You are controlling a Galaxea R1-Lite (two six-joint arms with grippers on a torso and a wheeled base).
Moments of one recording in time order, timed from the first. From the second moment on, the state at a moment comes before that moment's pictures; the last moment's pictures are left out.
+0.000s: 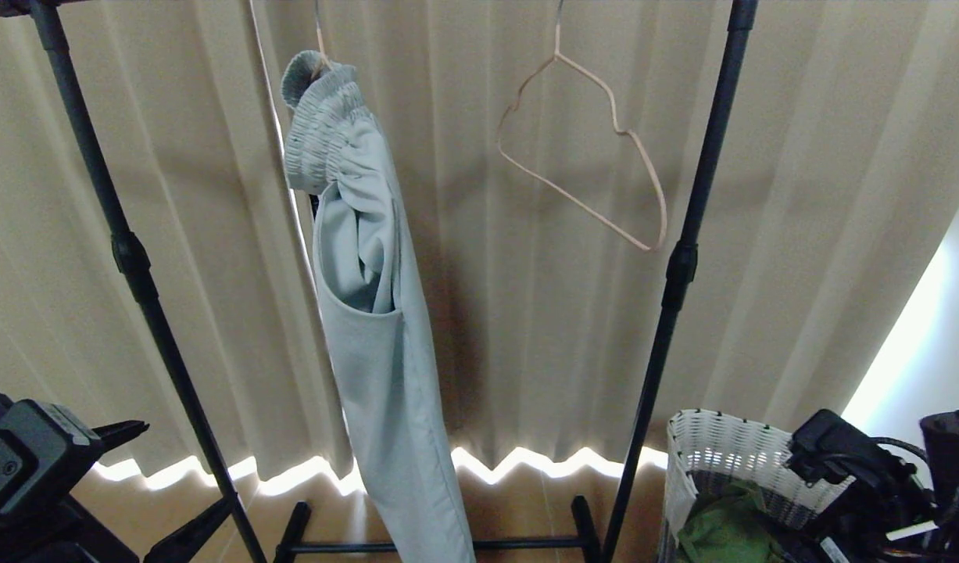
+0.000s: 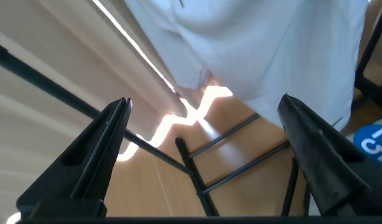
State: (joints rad) left arm -0.33 0.97 -0.28 -0.29 0.06 0.41; right arm 0.27 1.44 -0.21 -0.49 -0.22 -0.39
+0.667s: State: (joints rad) left arm -0.33 0.94 -0.29 -0.29 0.06 0.41; right arm 0.29 1.85 -0.31 -0.50 -0.29 -0.39
